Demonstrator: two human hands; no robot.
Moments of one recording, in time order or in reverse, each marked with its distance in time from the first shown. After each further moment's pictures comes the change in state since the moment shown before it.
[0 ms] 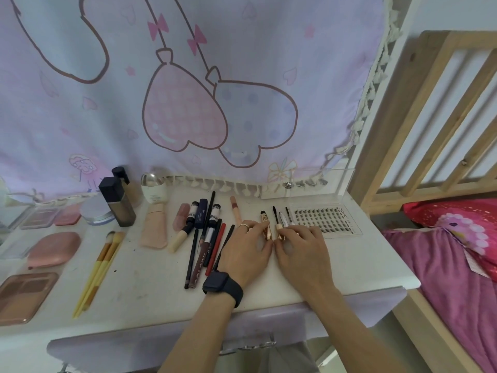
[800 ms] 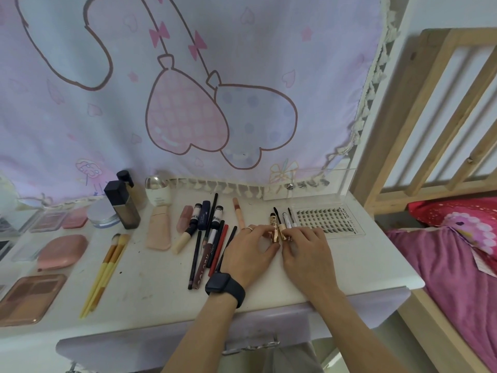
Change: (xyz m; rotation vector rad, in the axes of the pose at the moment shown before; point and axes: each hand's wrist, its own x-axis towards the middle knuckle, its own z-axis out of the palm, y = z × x) left_hand 0.000 0.002 -0.001 -0.035 -0.007 -0.009; right_hand -0.001 -0.001 -0.007 0.069 -0.081 0.072
